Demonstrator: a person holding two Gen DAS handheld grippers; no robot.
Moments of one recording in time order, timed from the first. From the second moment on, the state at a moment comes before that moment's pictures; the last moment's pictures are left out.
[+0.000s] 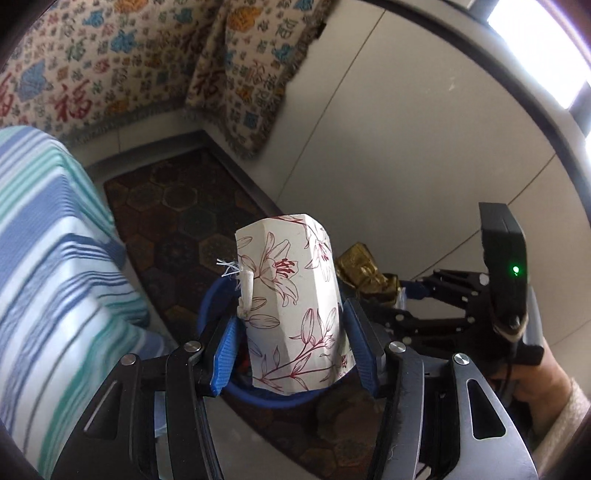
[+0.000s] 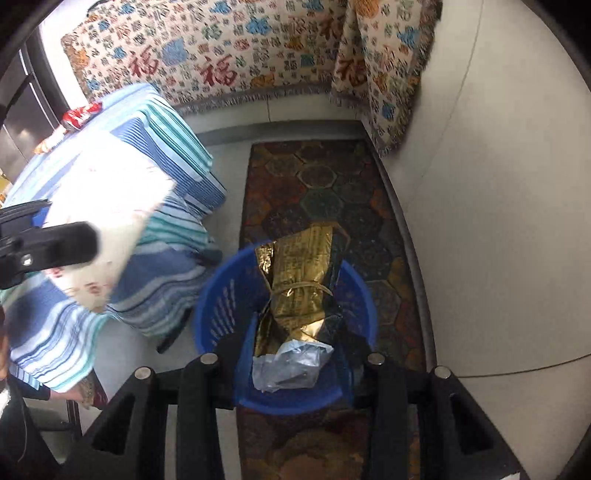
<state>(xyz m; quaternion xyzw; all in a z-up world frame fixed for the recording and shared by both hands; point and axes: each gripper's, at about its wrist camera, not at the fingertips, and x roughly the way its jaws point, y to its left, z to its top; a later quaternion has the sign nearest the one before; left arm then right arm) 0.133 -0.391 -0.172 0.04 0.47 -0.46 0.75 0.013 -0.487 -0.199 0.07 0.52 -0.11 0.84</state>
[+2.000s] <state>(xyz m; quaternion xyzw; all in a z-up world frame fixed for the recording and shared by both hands) 0.269 -0.031 -0.166 0.05 0.44 -0.13 0.88 0.200 -0.167 -0.157 -0.03 0.44 0.01 0.90</state>
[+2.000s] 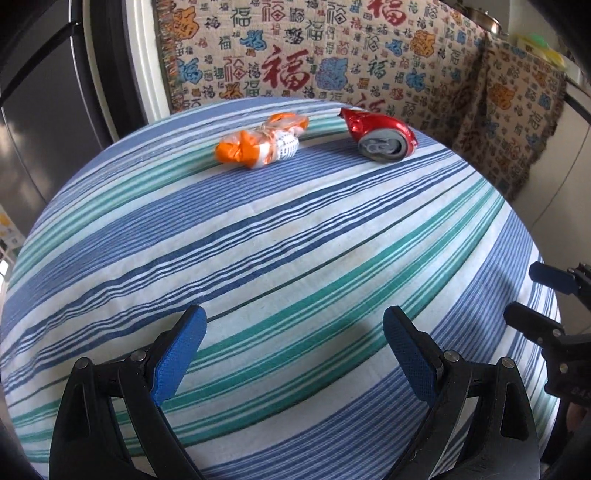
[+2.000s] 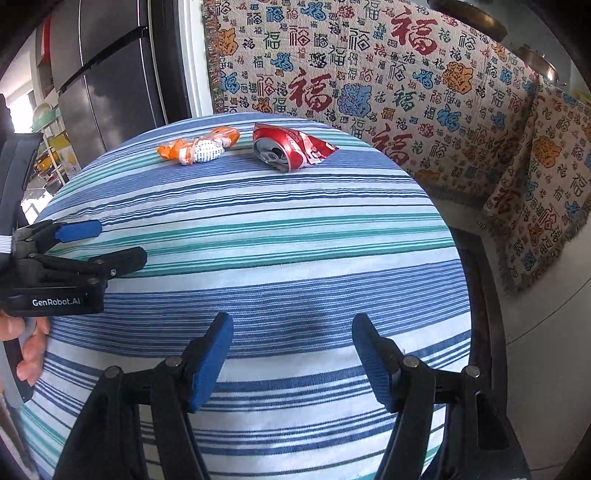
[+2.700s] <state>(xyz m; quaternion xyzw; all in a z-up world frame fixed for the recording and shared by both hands) 0.401 -0.030 -0.169 0.10 0.44 -0.20 0.87 0.329 -0.164 -0.173 0.04 0.45 -0.03 0.89</state>
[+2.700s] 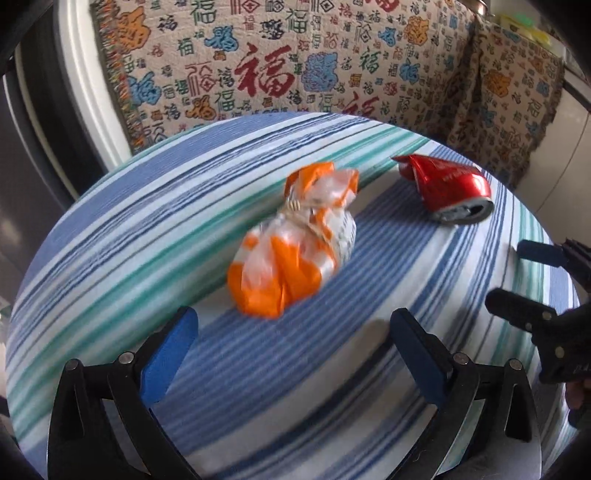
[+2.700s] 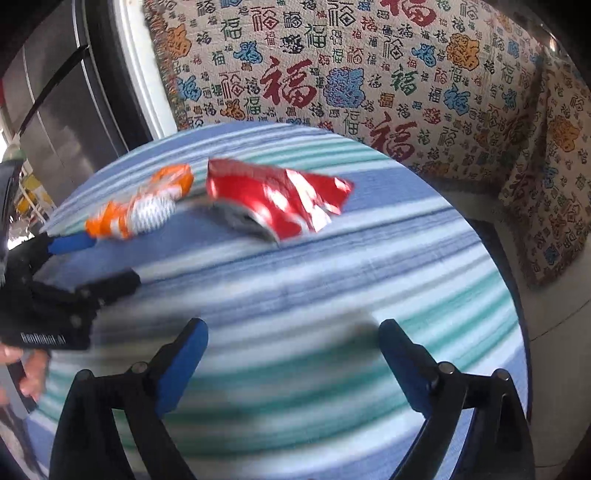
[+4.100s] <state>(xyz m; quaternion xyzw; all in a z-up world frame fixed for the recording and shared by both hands) 0.298 -0.066 -0.116 0.07 0.39 -0.29 0.87 0.249 -0.205 -0.077 -0.08 0.44 0.09 0.89</state>
